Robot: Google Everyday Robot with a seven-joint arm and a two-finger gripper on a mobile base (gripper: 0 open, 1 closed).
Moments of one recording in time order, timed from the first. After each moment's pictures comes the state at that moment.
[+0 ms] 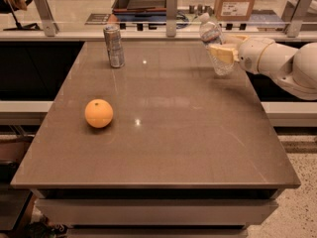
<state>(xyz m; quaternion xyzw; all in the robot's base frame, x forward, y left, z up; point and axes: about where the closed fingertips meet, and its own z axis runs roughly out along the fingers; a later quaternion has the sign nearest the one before) 0.730 -0.201 0.915 -0.30 0.69 0.14 0.64</state>
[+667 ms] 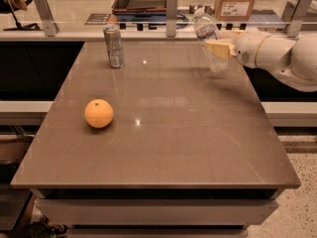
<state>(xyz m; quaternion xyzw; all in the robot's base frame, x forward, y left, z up) 0.731 -0.188 0.931 -0.31 0.69 0.16 0.64</state>
